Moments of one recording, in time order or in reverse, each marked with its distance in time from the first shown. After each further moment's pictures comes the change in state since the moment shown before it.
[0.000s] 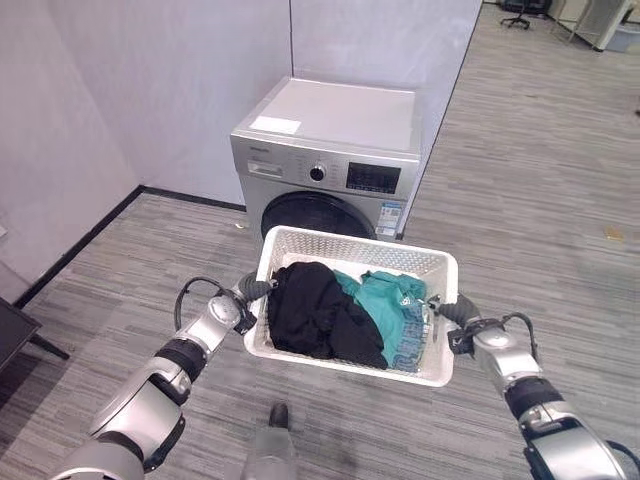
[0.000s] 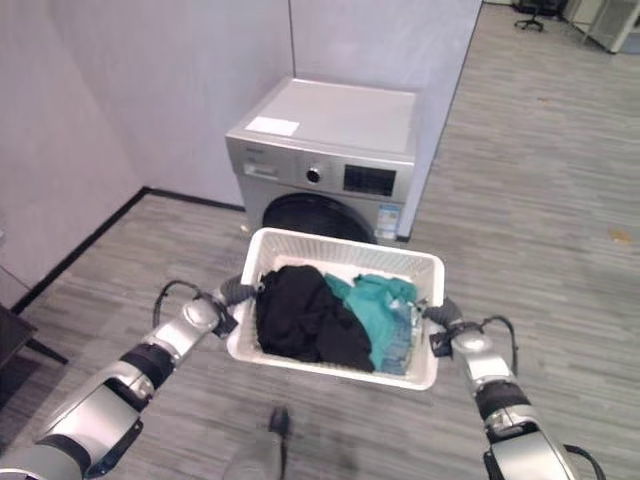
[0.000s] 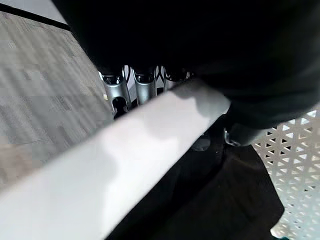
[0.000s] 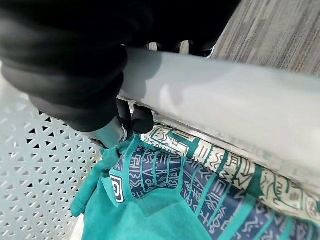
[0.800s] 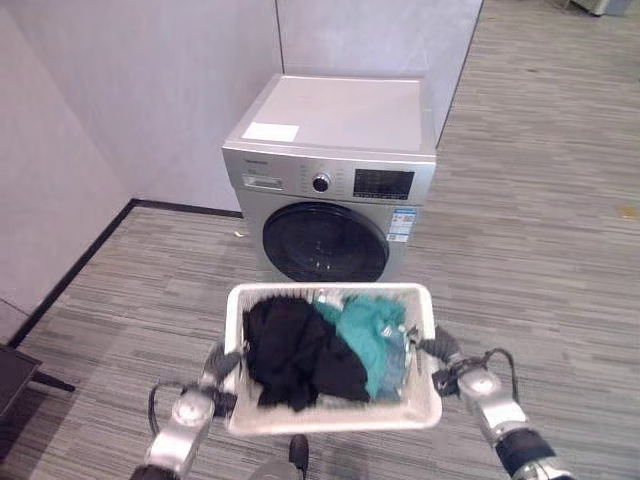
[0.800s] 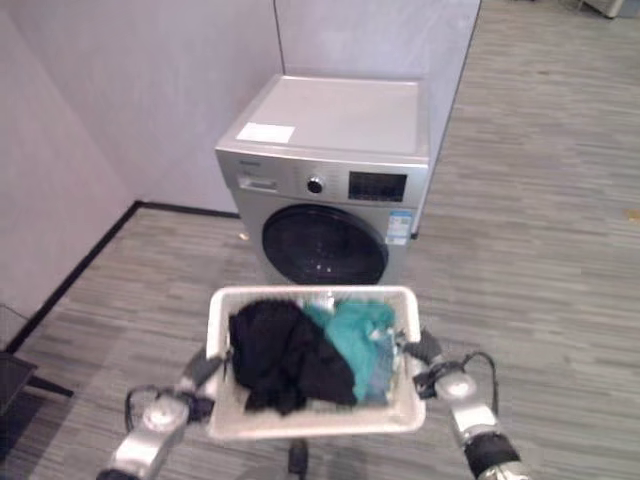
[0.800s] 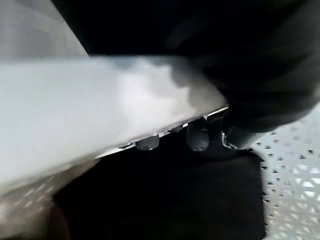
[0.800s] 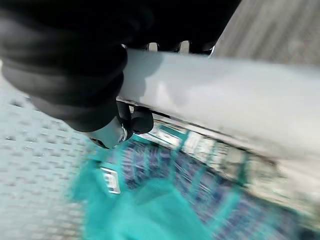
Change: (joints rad) left arm 0.788 -0.070 0.430 -0.435 -0.003 -0.036 0.083; right arm 0.307 0.126 0.004 -0.219 -0.158 -0.064 0.038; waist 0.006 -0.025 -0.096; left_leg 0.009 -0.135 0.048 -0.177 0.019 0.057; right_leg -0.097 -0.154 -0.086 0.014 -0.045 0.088
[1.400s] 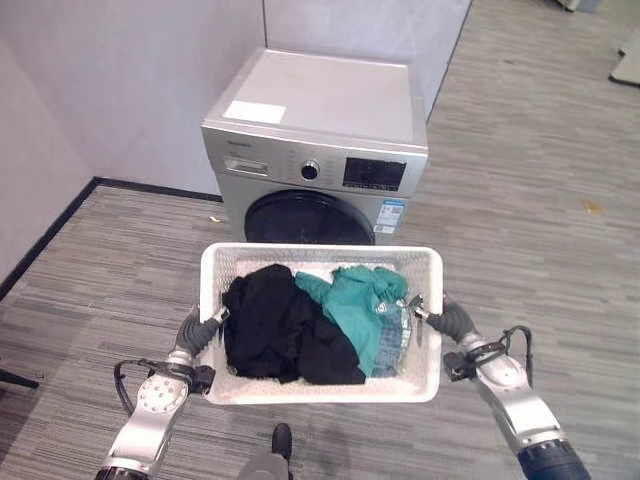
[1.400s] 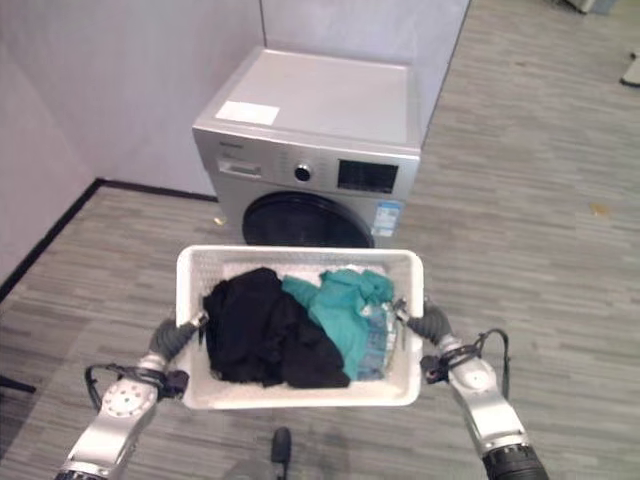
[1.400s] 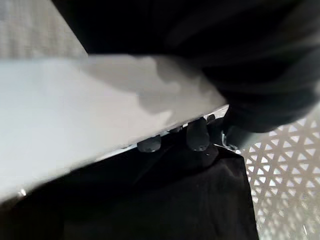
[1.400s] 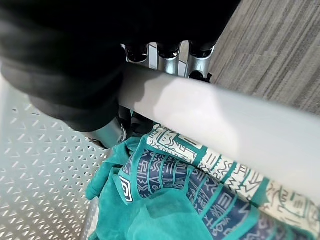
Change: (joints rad) left arm -0.068 0.142 0.147 -0.393 0.055 -0.012 -0.055; right arm 0.067 -0.089 -0.164 -0.475 0.002 0.008 0.072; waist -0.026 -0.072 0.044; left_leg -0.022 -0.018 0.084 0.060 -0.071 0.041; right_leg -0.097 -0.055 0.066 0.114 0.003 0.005
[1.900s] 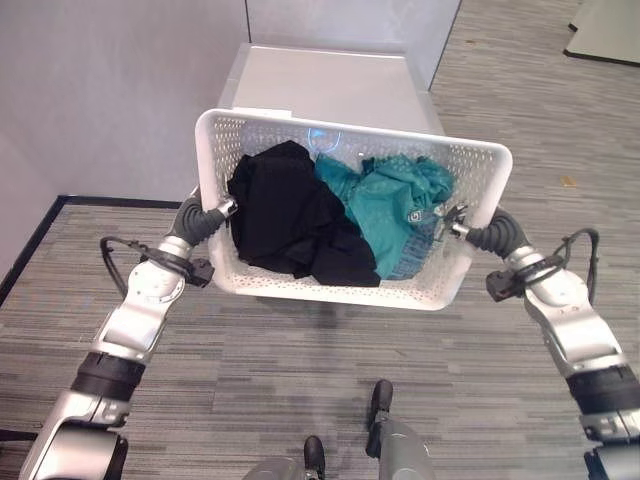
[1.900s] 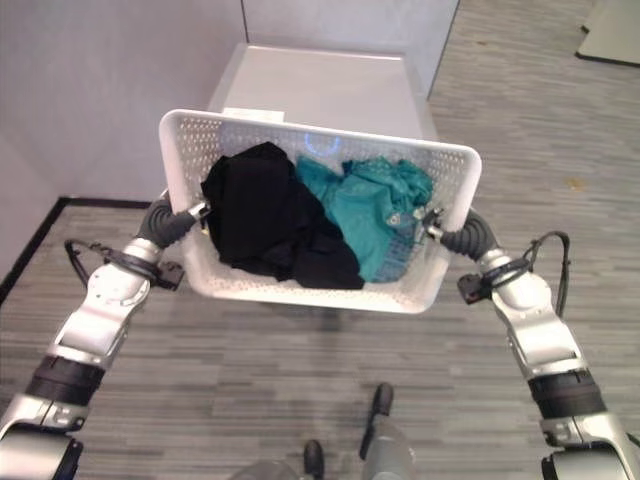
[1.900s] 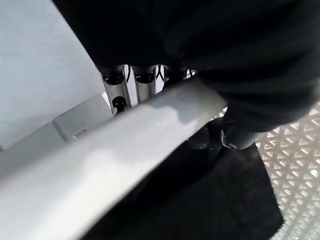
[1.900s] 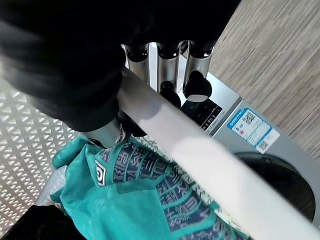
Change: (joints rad) left arm -0.685 0.179 -0.248 0.286 -0.093 -0.004 -0.004; right arm -0.441 -0.363 0.078 0.098 0.084 0.034 0.010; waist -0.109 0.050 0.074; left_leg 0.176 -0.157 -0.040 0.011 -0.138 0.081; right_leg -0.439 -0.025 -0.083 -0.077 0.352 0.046
